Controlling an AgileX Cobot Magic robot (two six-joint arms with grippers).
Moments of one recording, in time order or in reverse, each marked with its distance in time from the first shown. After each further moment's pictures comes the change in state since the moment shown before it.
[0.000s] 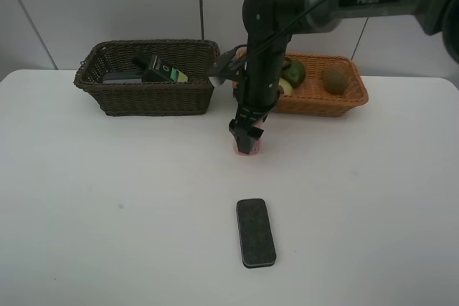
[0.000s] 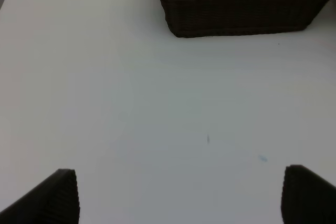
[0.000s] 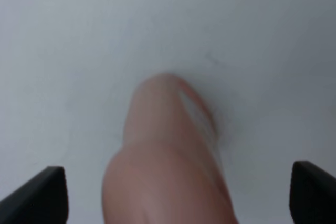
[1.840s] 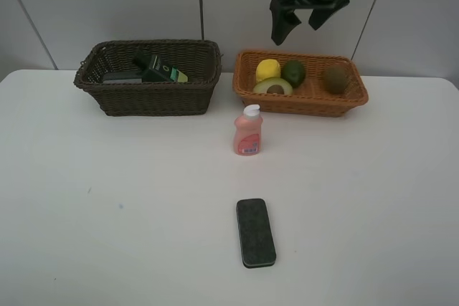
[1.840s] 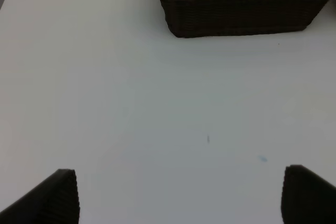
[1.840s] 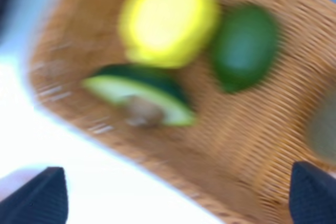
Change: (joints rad) left arm 0.000 0.000 0.000 0.000 0.000 0.000; right arm -0.199 -0.191 -0.251 0.034 0.100 0.265
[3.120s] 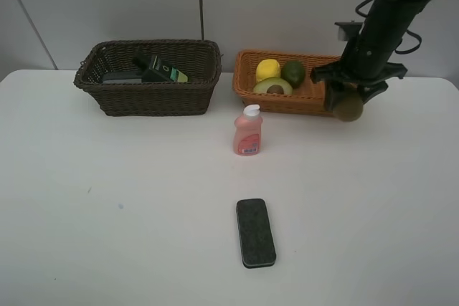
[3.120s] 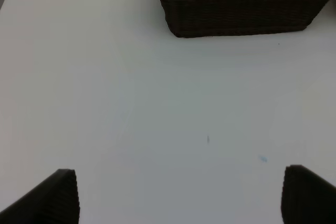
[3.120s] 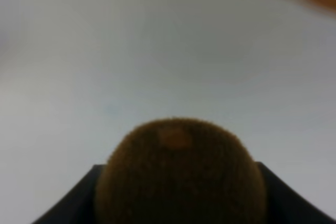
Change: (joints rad) left arm 0.000 0.000 0.000 0.000 0.000 0.000; right arm -0.200 -0.054 0.459 -0.016 -0.156 0.349
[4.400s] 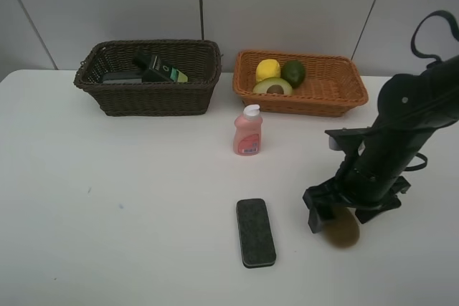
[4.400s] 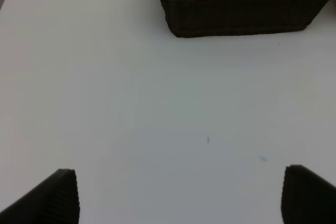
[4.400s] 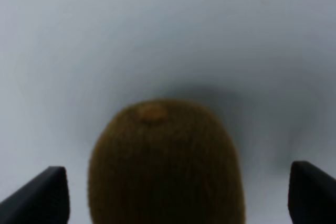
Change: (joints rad) left arm 0.000 0.000 0.000 0.000 0.000 0.000; right arm 0.211 -0.240 0.825 0.167 -0.401 -0.002
